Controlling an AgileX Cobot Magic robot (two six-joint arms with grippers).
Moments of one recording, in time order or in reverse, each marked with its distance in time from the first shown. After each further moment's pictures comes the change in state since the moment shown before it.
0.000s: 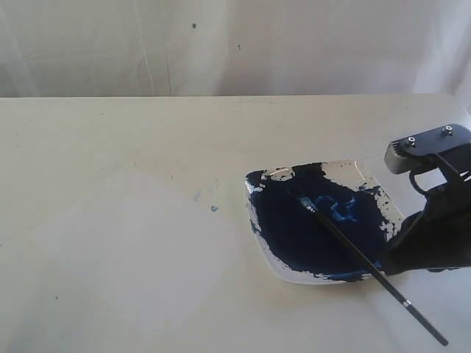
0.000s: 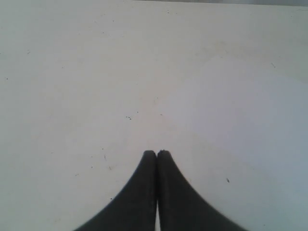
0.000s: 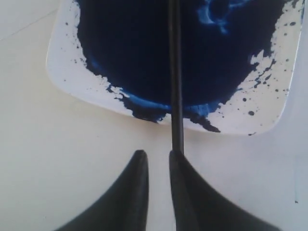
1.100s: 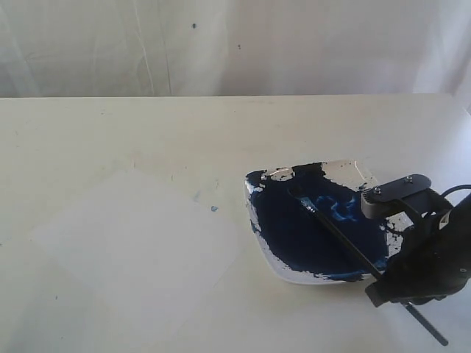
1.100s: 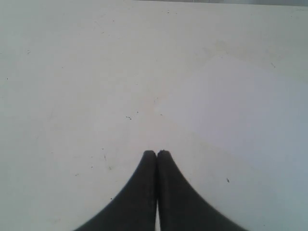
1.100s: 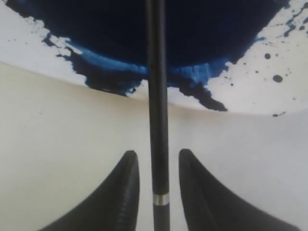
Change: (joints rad) left arm 0.000 0.000 0.000 0.000 0.000 0.000; right arm 0.000 0.291 0.032 -0.080 -0.099 0.029
